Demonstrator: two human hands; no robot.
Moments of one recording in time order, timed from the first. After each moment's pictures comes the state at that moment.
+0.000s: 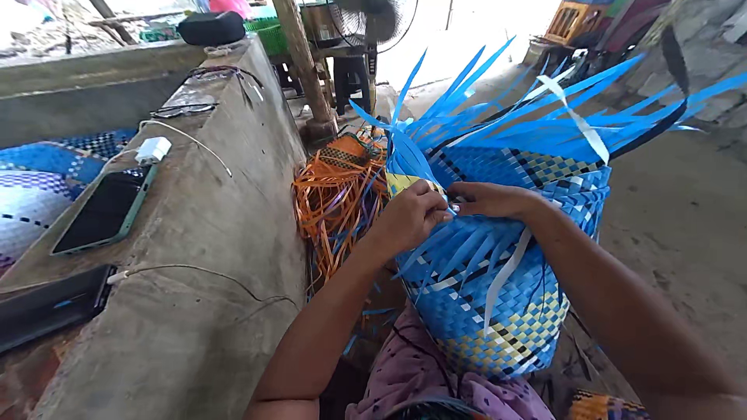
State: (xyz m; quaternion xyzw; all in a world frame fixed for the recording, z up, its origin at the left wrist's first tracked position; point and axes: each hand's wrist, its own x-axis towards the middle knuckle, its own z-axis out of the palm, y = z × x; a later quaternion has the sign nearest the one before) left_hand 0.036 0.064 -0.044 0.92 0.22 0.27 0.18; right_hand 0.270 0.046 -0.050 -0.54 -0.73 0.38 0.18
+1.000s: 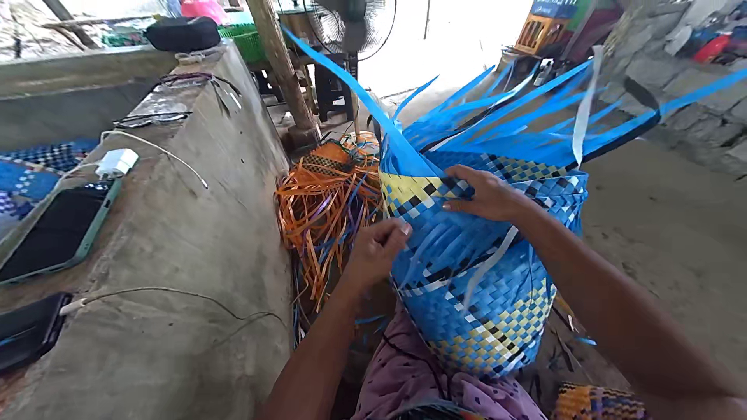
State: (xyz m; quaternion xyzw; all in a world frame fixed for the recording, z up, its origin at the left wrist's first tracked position) left_hand 0.009 0.041 -0.087 0.73 0.24 0.43 0.47; right_hand 0.287 0.036 -0.053 -0.54 -0.77 0.13 0.31
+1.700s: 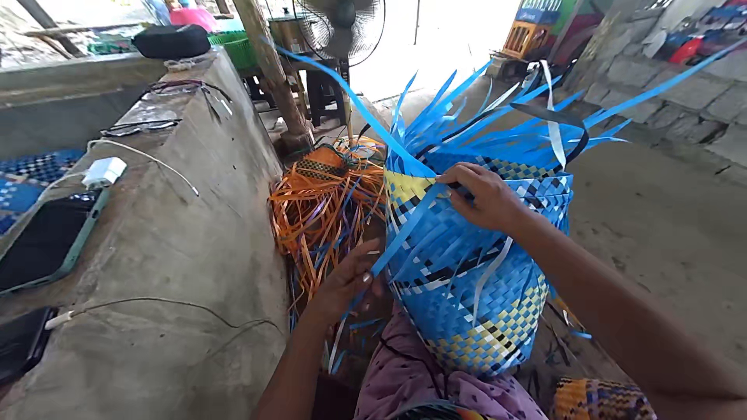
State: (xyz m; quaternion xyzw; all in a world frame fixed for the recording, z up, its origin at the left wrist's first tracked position) left_hand -0.058 0.040 -0.144 0.64 0.11 0.30 0.69; right_hand 0.272 0.013 -0.041 -0.46 -0.81 -0.09 0.36
